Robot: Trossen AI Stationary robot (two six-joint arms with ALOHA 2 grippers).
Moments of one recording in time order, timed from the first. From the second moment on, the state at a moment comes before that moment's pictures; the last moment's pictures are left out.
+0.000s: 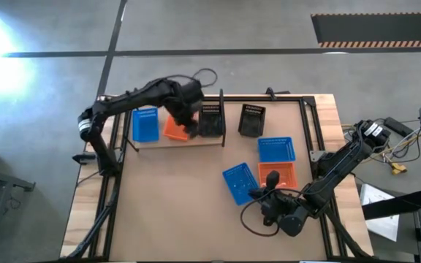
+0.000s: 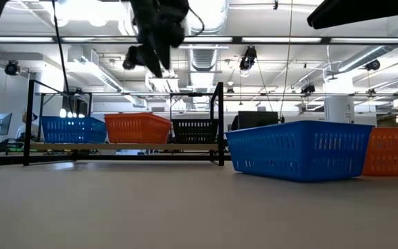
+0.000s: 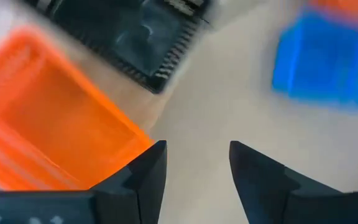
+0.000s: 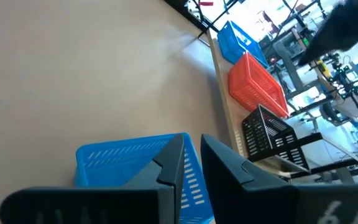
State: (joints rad) left arm 0.34 1.71 1.77 -1.29 0.15 -0.21; right arm 0.78 1.47 0.92 -0.33 0.95 0.04
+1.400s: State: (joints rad) left arm 0.32 1.70 1.37 -1.11 -0.17 0.27; right arm 0.78 1.47 0.87 -0.29 0.95 0.09
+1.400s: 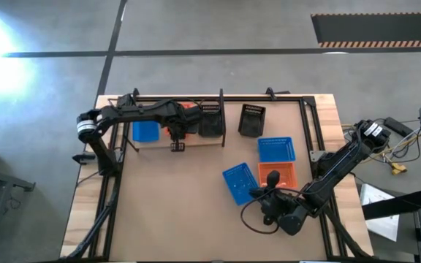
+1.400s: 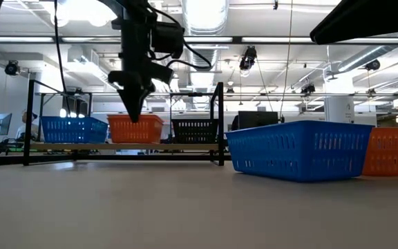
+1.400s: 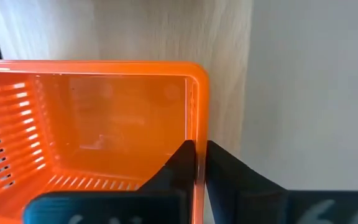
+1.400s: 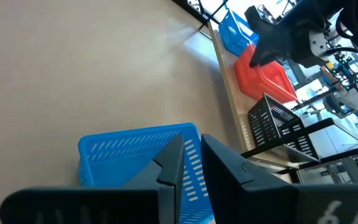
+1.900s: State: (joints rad) left arm 0.33 1.68 1.37 -1.11 -0.16 0.22; right arm 0.78 1.47 0.87 -0.29 0.95 0.09
